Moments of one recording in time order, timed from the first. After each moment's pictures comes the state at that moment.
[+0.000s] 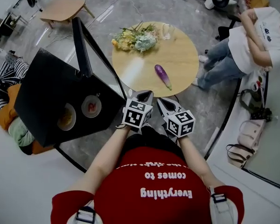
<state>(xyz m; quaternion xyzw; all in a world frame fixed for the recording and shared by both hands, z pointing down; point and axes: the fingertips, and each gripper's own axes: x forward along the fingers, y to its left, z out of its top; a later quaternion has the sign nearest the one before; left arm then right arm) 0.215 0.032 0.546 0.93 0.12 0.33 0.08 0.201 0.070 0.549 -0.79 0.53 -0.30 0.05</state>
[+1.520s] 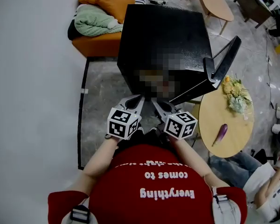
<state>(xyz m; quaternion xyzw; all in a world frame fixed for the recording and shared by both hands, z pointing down) -0.147 -0.176 0.491 0.86 -0.41 0.19 0.24 -0.108 -0.170 0.487 -0.38 0.84 -0.38 0.00</state>
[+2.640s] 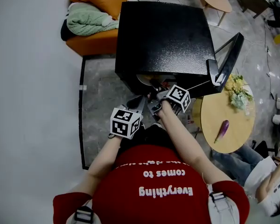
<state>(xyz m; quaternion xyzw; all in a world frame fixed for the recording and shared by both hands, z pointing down) -0.149 -0.201 0.528 0.85 -0.39 0.20 0.28 -0.098 -0.274 0.596 -0.43 0.55 -0.69 0.21</state>
